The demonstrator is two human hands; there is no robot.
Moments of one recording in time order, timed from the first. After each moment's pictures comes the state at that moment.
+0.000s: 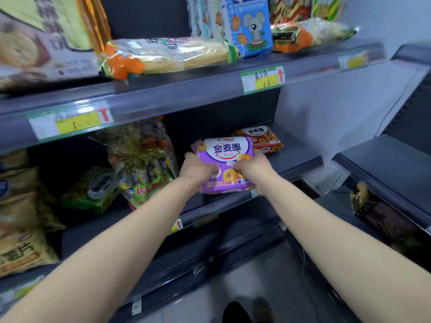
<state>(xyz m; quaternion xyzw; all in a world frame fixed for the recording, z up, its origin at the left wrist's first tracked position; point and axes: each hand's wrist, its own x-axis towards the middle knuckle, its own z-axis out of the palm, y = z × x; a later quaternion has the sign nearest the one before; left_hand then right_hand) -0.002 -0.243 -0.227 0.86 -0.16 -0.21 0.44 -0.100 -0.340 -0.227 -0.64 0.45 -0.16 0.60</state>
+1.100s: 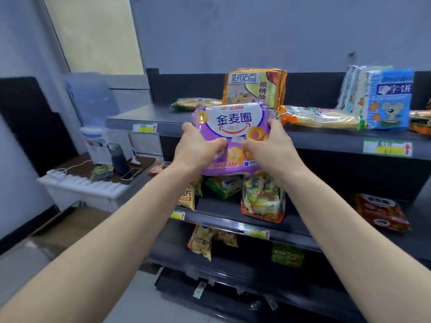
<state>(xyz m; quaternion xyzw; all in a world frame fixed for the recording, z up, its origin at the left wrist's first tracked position) -0.120 0.018 -0.044 0.84 -0.02 0.14 0.53 -0.146 -0.127 -0.045 -0.81 0.03 -0.19 0.56</state>
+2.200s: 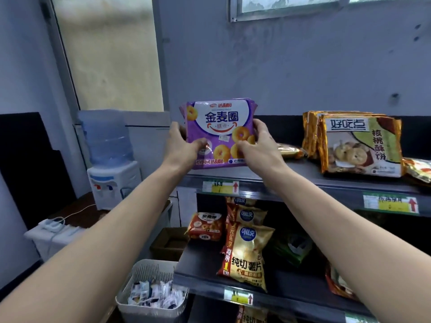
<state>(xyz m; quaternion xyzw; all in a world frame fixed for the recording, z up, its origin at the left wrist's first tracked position) 0.118 0.281 0.008 0.76 -0.13 0.25 0.58 0.084 0.122 0.006 -0.76 -0.07 -0.26 0.59</state>
